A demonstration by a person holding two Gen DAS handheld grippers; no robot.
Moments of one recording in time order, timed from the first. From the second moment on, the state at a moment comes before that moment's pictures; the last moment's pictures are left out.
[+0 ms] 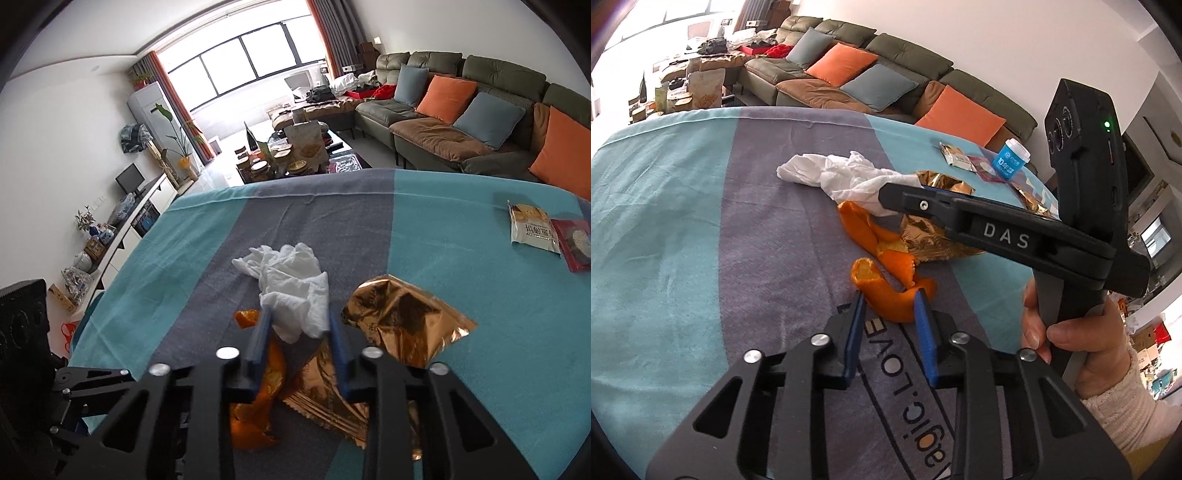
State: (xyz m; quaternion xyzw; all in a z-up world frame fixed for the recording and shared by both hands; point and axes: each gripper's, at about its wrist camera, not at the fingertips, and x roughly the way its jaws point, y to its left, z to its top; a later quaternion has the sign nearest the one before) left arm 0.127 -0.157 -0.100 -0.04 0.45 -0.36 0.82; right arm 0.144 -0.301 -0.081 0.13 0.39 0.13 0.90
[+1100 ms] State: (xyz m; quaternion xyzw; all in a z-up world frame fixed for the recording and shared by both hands) left arm 0.119 -0.136 -0.088 -0.07 0.44 -0.37 0.82; right arm 0.115 -0.306 -0.043 0.16 0.33 0.17 0.92
